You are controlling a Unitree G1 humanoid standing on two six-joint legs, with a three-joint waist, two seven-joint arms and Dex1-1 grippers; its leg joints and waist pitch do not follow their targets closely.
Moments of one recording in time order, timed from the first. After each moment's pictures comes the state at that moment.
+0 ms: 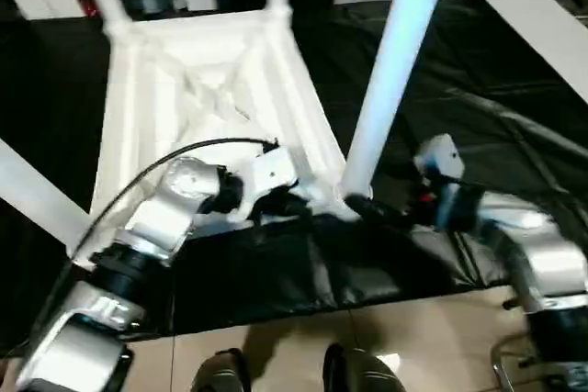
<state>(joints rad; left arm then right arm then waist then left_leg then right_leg) -0.62 0.42 -0.34 0.32 0.02 0.21 -1.23 -0.35 -0.48 0.02 0.10 0.25 0.29 1.11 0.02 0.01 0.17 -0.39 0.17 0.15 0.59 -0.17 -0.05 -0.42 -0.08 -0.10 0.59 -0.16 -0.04</state>
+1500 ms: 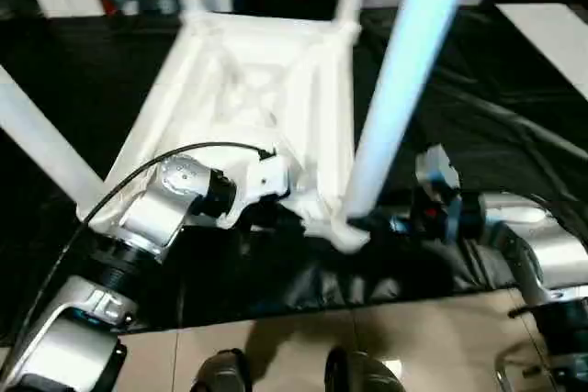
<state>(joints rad) -0.63 0.38 -0.32 0.34 0.02 0.31 -1.20 -0.35 -0.38 0.03 0.09 0.28 0.42 1.05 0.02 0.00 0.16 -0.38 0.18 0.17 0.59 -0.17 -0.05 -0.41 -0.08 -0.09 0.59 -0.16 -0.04</state>
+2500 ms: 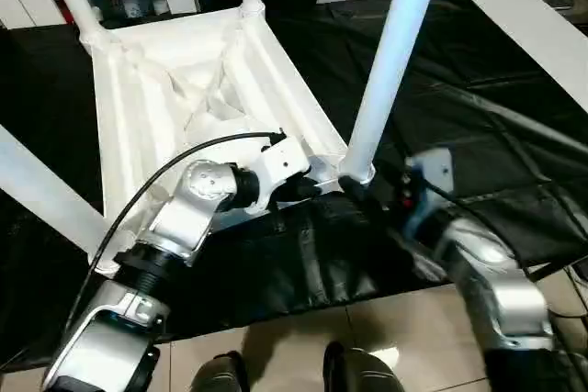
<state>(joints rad) -0.63 0.28 -0.29 0.39 0.07 0.21 -0.94 -0.19 -0.22 -0.06 -0.07 0.23 0.37 0.65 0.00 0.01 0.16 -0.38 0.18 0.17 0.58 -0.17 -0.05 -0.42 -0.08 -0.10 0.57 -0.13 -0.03</state>
